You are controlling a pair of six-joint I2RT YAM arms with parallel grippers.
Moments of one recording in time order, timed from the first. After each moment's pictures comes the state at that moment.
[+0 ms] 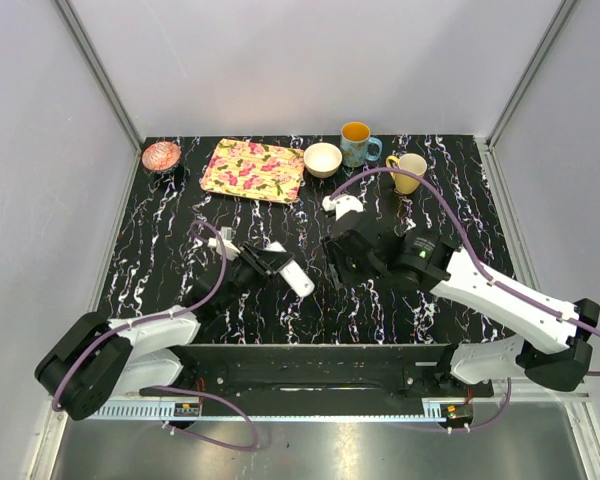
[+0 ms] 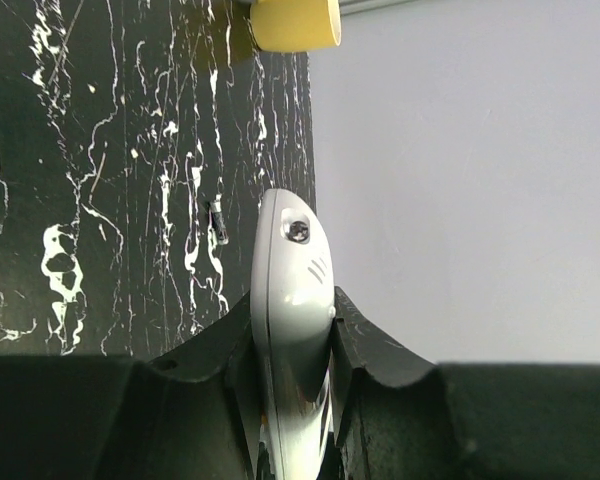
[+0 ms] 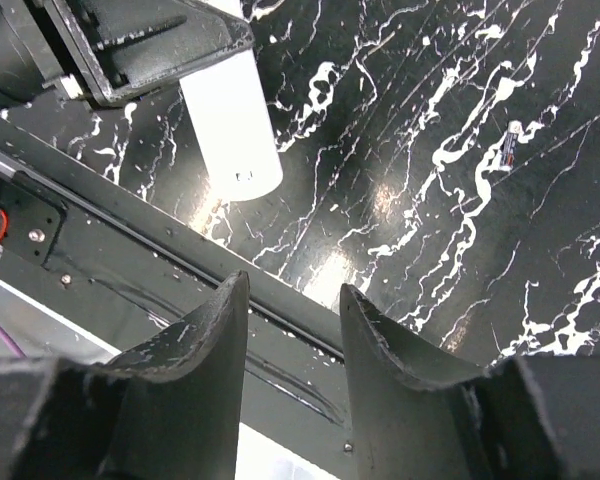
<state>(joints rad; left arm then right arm) -0.66 1.12 0.23 0.76 0.01 -1.31 1.06 1.28 1.43 -1.00 0.24 0.51</state>
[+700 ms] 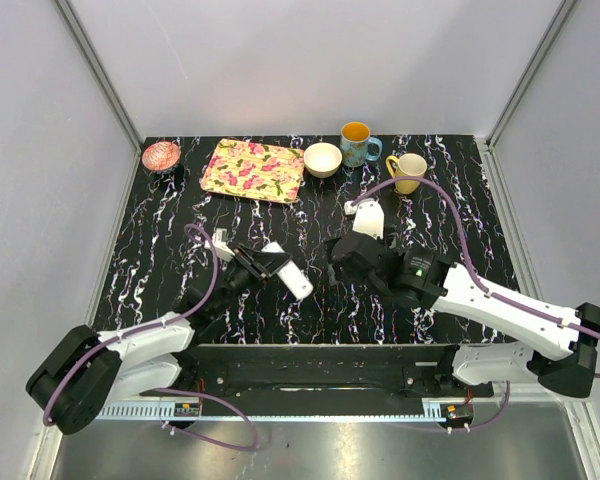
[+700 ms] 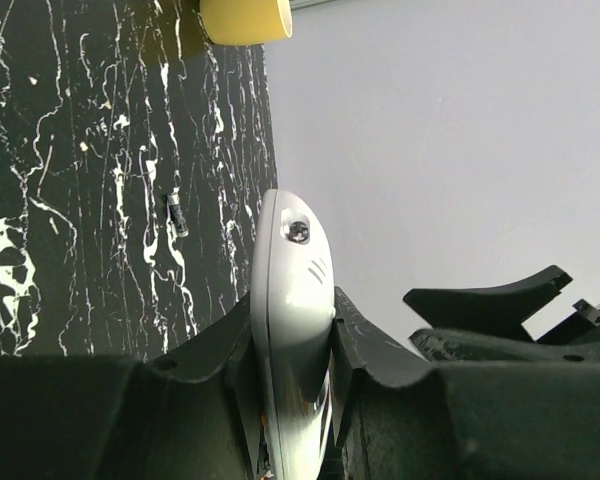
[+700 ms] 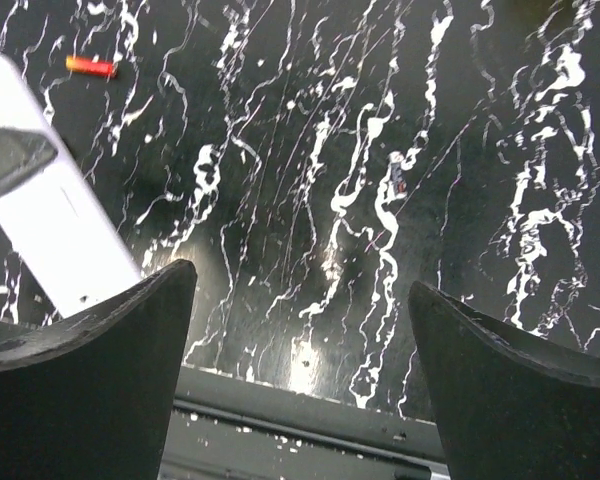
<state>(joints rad) -0.66 1.06 0.19 0.83 0.05 -1.34 1.11 1.21 1.22 -0.88 0.60 0.65</state>
